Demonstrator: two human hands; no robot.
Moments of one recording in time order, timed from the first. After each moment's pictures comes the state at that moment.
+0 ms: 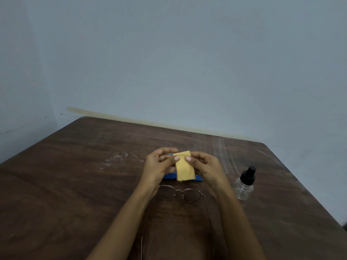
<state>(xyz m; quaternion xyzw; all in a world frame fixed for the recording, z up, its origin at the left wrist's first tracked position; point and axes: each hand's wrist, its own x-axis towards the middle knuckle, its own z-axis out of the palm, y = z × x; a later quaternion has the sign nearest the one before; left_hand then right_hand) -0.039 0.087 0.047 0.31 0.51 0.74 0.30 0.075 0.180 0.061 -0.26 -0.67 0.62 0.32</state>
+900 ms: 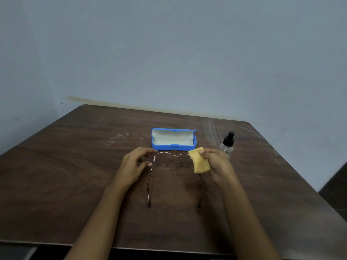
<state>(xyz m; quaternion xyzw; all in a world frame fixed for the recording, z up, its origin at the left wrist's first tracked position) -0.047 -0.007 0.003 0.54 0.67 0.51 0.02 0.138 0.130 0.048 -0.44 -0.54 0.62 0.36</state>
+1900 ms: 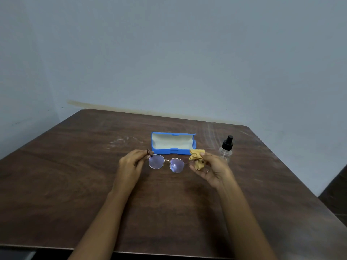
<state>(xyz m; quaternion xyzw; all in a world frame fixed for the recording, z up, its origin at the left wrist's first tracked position) -0.048 -0.006 -0.001 0.51 0.66 0.53 -0.14 0.144 0.116 0.056 -0.38 -0.39 0.76 0.35</state>
